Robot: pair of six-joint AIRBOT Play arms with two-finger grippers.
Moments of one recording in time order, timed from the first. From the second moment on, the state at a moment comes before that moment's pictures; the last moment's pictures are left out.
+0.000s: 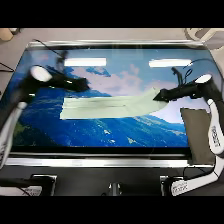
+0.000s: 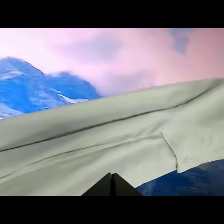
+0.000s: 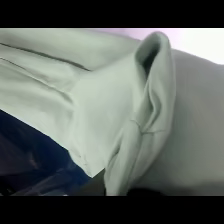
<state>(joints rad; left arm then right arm) -0.30 -1.57 1.48 0.97 -0.97 -1.53 -0.22 -1.68 1.47 -0.77 1.35 0.97</state>
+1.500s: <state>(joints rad) -0.13 -1.41 1.49 0.66 -0.87 -1.35 0.14 -1.44 1.47 -0.70 1.19 1.14</state>
